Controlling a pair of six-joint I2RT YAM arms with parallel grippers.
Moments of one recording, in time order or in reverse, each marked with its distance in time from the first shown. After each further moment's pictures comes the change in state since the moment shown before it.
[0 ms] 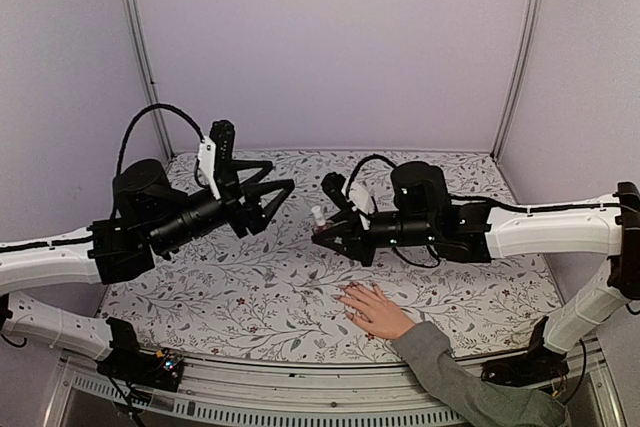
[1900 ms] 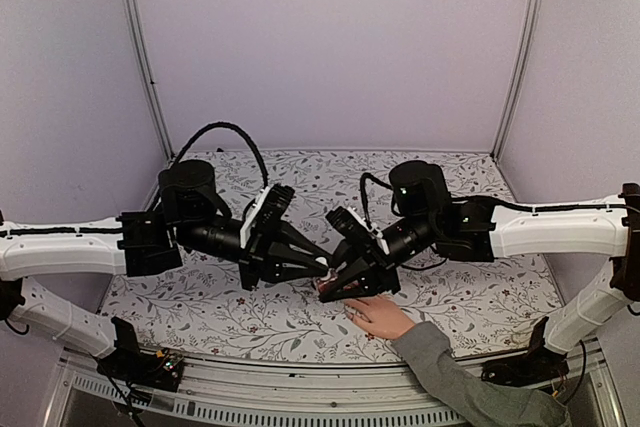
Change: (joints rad) left arm -0.034 0.180 0.089 -0.095 0.840 0.204; right arm 0.033 -0.020 0.021 -0.083 -0.732 -0.123
